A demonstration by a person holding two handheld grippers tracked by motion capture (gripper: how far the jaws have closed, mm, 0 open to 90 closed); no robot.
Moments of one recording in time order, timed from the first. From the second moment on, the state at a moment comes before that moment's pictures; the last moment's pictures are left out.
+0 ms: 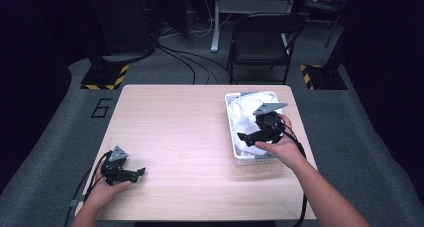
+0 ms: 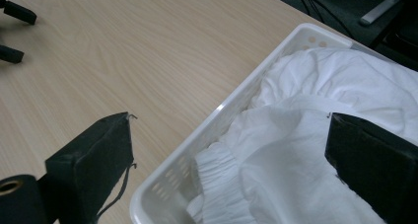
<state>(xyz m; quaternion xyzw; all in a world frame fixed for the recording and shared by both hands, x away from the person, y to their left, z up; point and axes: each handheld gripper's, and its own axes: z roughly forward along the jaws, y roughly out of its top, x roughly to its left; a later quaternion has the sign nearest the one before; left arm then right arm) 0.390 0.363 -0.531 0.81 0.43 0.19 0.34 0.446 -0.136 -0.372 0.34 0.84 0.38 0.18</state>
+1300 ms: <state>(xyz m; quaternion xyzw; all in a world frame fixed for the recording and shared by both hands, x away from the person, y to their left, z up) 0.390 0.363 -0.531 0.81 0.43 0.19 0.34 0.487 -0.138 -0.389 0.38 0.83 0.36 0.19</state>
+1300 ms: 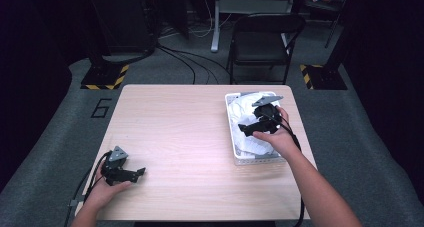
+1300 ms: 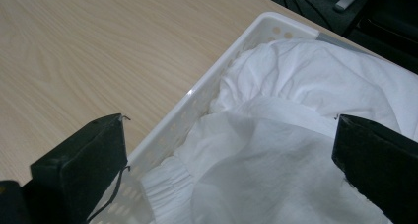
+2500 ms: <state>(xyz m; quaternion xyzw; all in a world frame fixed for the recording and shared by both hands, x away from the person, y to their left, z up) 0.390 0.363 -0.531 0.81 0.43 0.19 0.34 0.511 -0.159 -0.414 0.42 0.82 0.34 0.21</state>
